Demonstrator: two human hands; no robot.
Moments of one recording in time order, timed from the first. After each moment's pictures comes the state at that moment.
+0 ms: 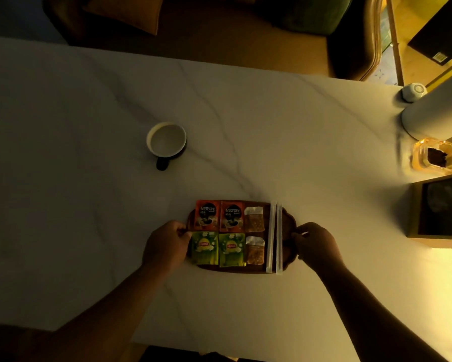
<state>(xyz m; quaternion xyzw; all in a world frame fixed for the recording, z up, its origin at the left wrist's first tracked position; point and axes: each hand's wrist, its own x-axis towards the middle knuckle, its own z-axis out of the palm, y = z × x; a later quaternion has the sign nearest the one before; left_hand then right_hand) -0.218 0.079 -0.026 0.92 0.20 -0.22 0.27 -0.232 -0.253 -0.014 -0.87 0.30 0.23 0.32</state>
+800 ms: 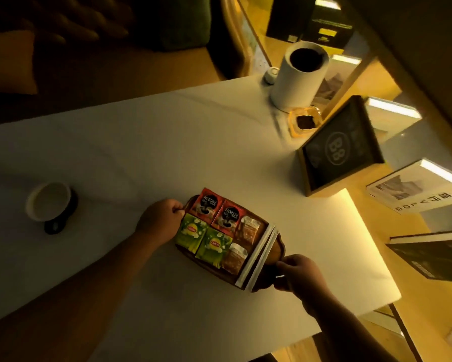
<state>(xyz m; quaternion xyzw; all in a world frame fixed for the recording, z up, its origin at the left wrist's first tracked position) -0.118 -0.123 0.003 0.94 -0.09 -0.25 0.21 -0.366 -0.364 0.005 -0.63 0.52 0.17 0.55</state>
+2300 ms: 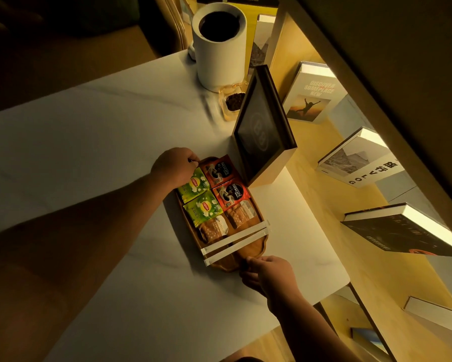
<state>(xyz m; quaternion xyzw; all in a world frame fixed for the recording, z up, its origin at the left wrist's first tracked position) -0.087 -0.382 -0.014 0.92 -0.26 -0.25 0.17 -0.399 -0.446 -0.023 -0.40 0.63 0.11 0.66</state>
